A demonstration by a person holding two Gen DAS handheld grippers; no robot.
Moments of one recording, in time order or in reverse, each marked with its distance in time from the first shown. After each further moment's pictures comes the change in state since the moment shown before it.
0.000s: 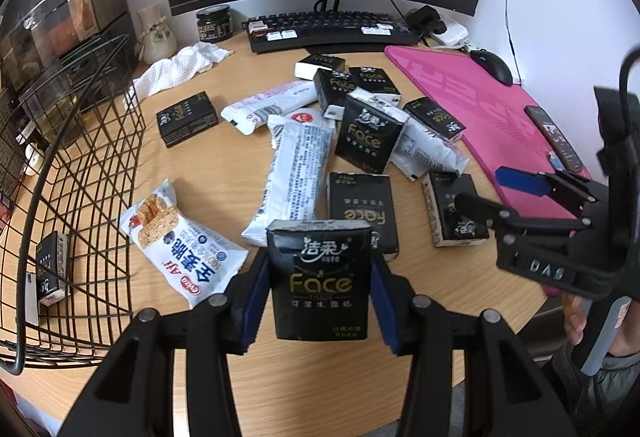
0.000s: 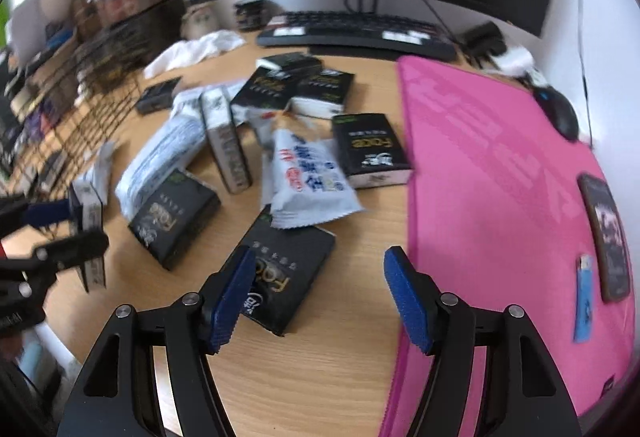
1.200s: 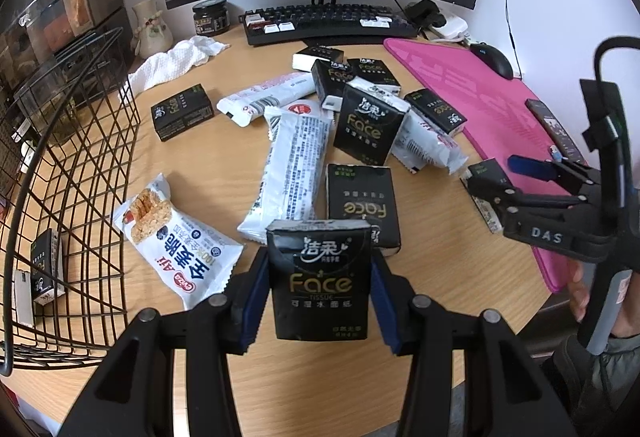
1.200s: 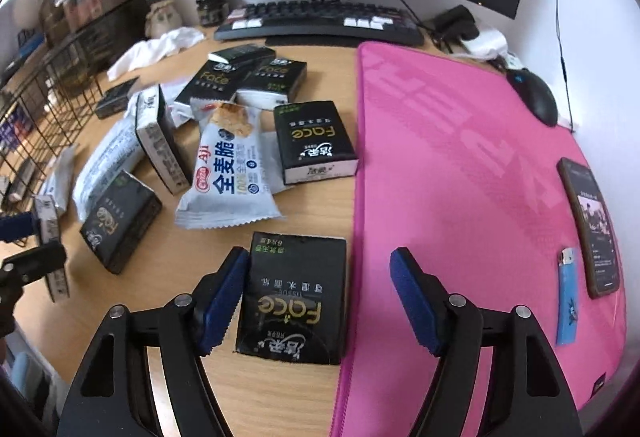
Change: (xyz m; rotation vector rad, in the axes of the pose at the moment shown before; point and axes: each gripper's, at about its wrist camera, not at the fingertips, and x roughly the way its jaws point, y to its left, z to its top) left arm 0.006 0.001 -0.001 -0.001 0.019 -0.002; right arm 0.012 -0.028 -0.001 0.007 0.038 -0.090
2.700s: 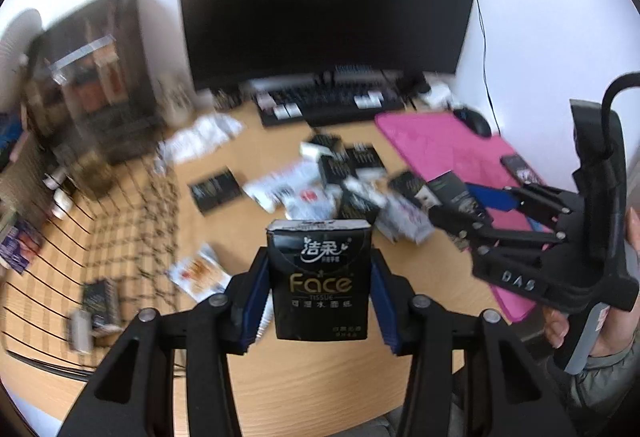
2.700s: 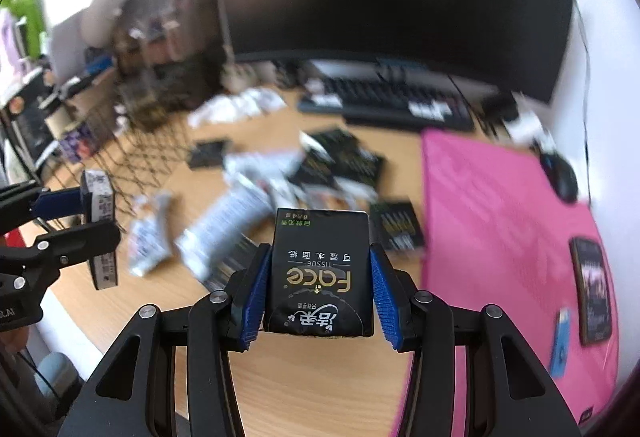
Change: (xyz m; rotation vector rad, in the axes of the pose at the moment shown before) left arm -0.104 0.014 0.024 0.003 -0.236 0.024; right arm -0.084 0.063 0.041 -0.107 -0.212 0.162
